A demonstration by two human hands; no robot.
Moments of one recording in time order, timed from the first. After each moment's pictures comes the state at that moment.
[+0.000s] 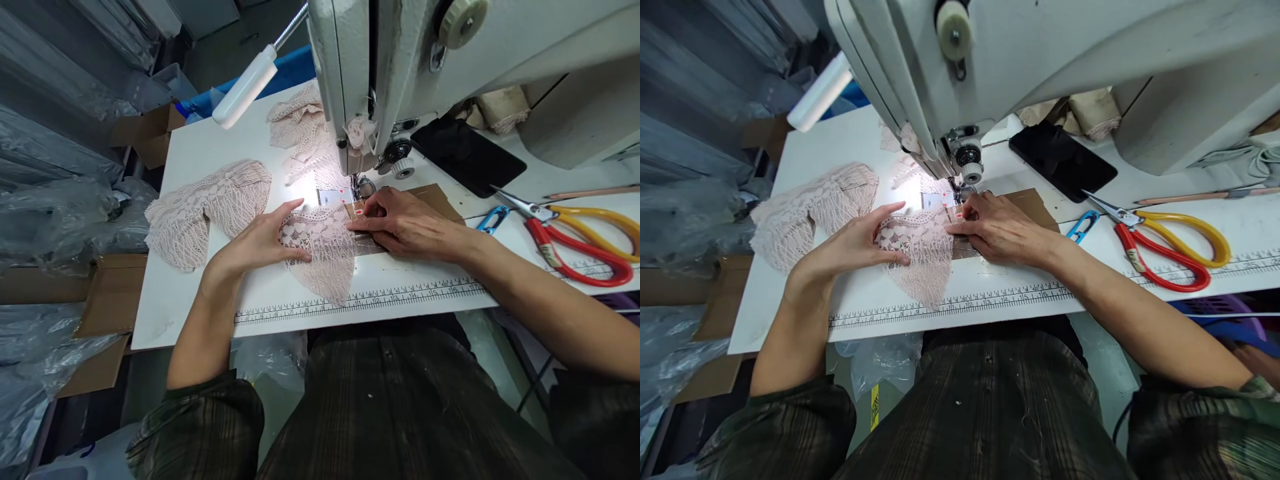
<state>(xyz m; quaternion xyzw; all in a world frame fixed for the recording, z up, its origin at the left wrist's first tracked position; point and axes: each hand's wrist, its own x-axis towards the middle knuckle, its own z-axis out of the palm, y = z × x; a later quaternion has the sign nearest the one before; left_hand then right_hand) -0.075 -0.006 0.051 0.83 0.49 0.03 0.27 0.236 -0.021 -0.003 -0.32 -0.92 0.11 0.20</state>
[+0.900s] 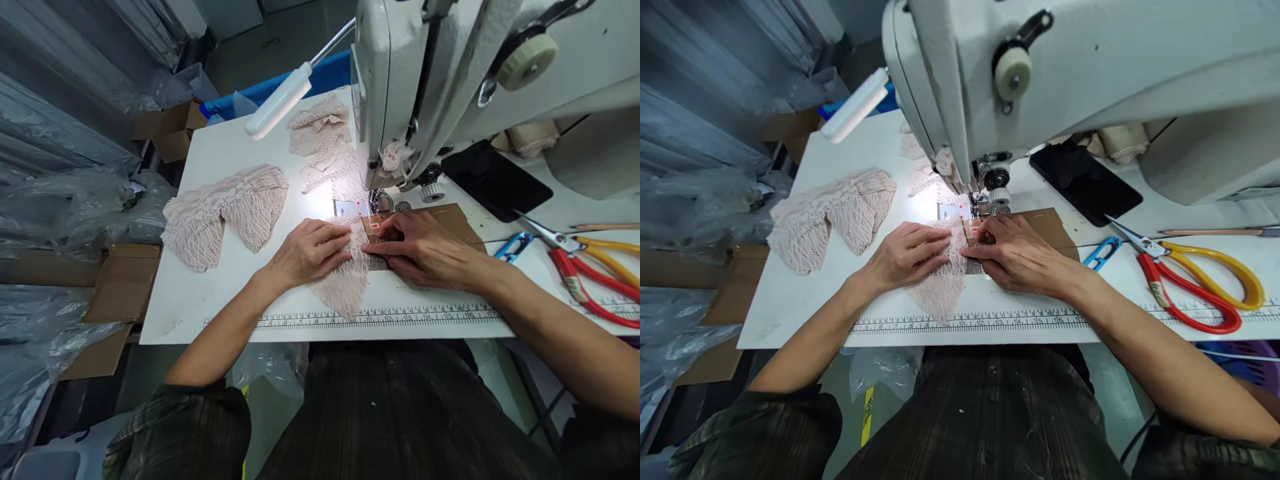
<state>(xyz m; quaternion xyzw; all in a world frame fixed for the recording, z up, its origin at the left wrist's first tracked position) -0.042 -0.017 0.012 0.95 0.24 0.21 -0.02 0.235 -0.035 0.008 -0.33 -0.92 0.13 0.19</state>
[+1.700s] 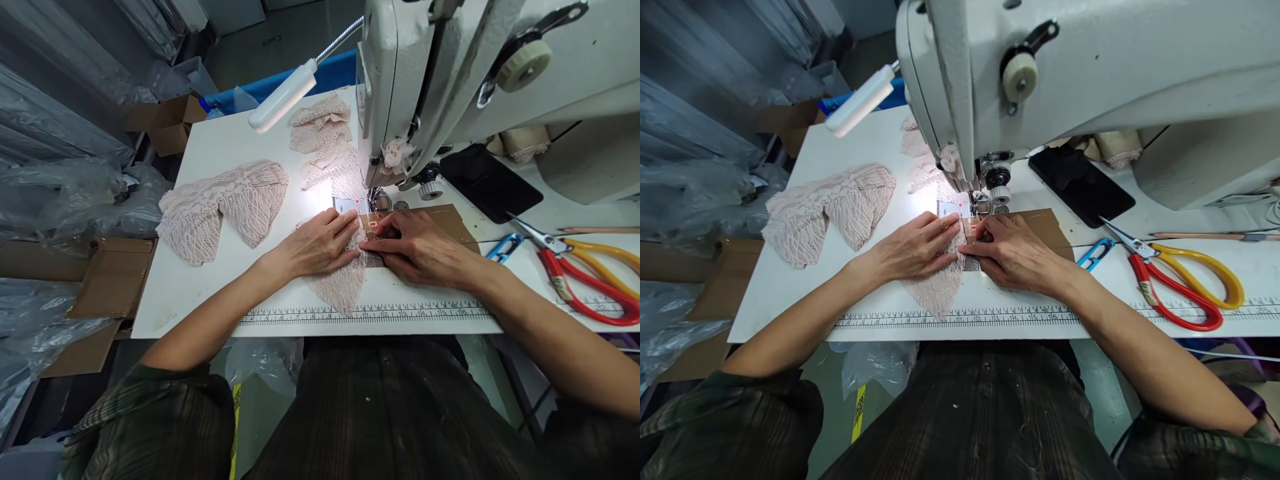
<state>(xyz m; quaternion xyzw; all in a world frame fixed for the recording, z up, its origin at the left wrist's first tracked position) -0.021 -0.007 0.024 0.97 0.21 0.03 -0.07 0.235 -0.035 0.004 -0.34 -0.92 0.11 0.18</state>
